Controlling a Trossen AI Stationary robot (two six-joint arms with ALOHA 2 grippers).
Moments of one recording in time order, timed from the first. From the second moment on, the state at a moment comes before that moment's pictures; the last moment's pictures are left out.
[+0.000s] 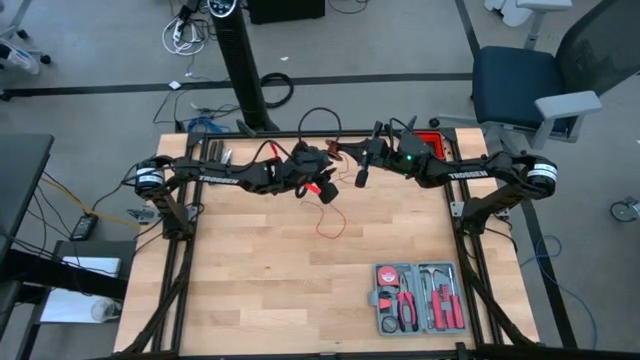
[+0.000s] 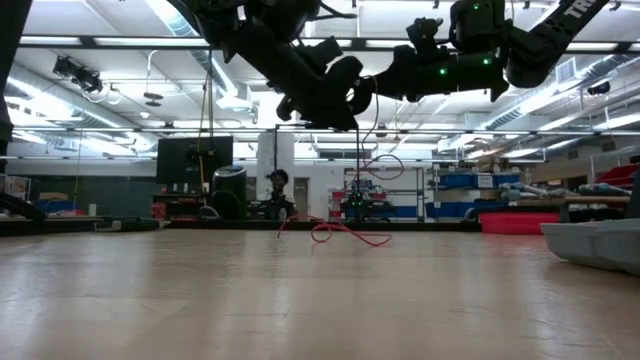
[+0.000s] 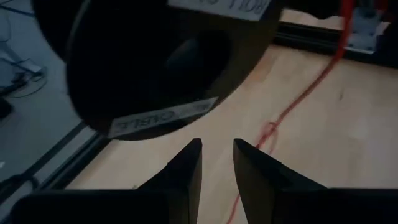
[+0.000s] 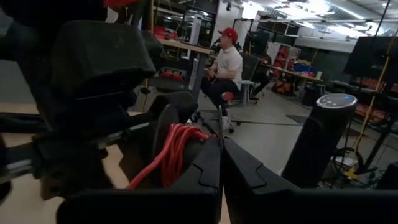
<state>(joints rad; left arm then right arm) 0.17 1.71 1.17 0.06 -0.39 -0.12 -0.40 1.40 0.63 0.84 -0.06 -0.21</state>
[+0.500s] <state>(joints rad) 0.17 1.77 1.17 0.10 -0.12 -0.16 -0.42 1.40 0.63 0.84 -0.10 -0.21</state>
